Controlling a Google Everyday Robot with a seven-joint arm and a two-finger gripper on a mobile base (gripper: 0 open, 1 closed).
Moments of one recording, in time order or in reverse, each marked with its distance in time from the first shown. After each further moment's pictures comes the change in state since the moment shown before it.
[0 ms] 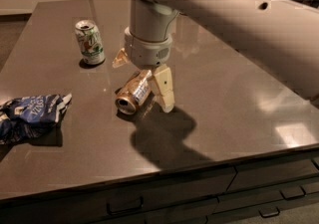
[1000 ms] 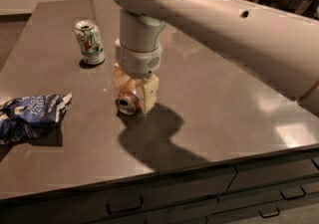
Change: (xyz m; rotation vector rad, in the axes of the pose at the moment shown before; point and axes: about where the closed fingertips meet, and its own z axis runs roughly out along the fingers) arm -0.016 -0.004 0.023 -0.032 -0.005 -0.061
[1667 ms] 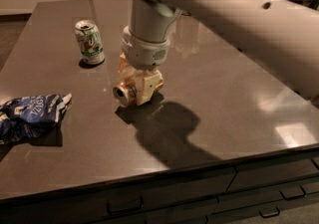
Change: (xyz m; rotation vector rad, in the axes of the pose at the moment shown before) arm 0.003 -0.002 -0.020 0.060 -0.080 0.106
